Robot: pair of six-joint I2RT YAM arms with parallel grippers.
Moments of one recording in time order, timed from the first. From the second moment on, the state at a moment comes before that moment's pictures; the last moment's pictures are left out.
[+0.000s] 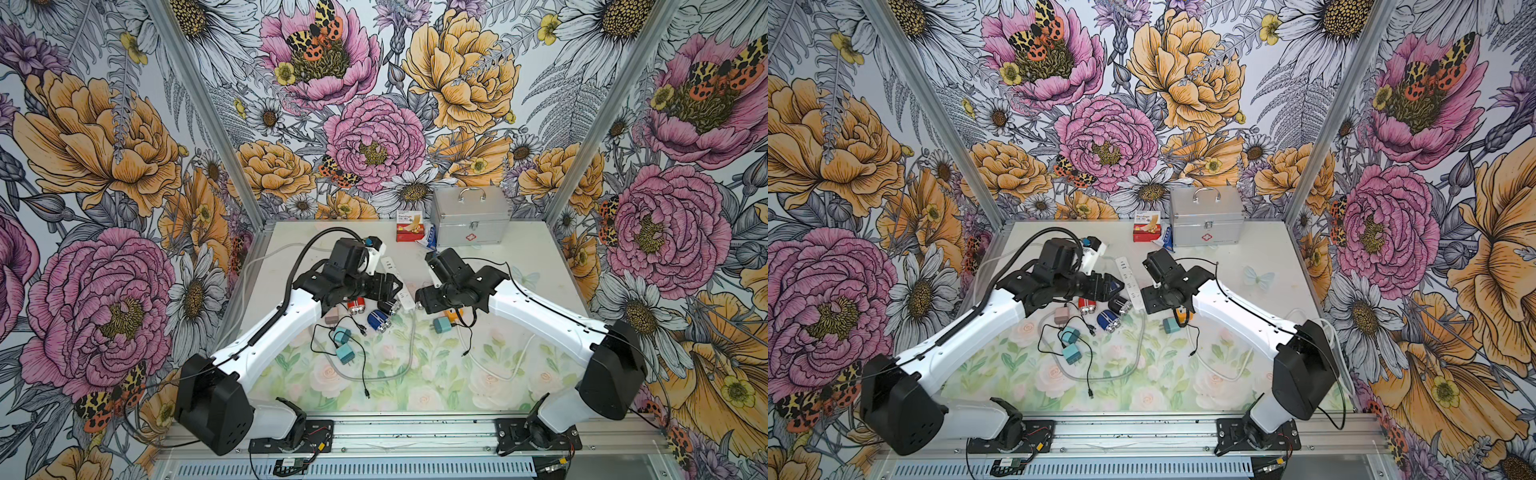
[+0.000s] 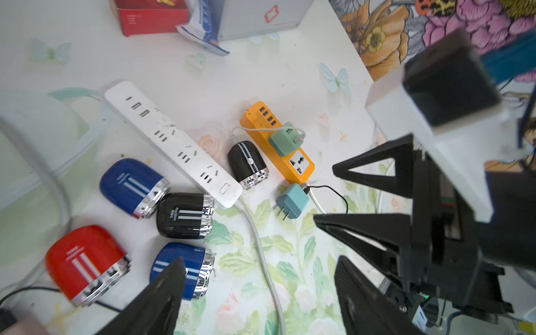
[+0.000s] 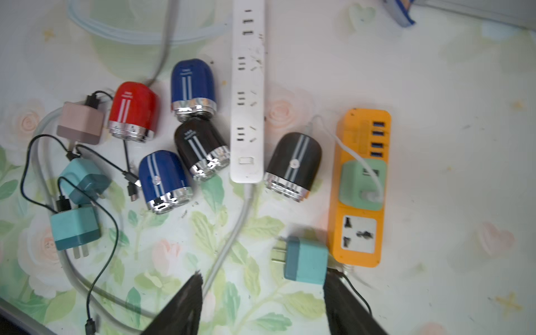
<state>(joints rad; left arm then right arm) -0.60 1.44 1.20 -0.58 0.28 -0.24 0.65 1.49 1.22 -0.79 0.06 0.34</state>
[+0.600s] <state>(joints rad) -0.89 2.09 1.50 -0.58 0.17 -0.04 0.18 1.14 0.96 -0.87 -0.02 0.39</state>
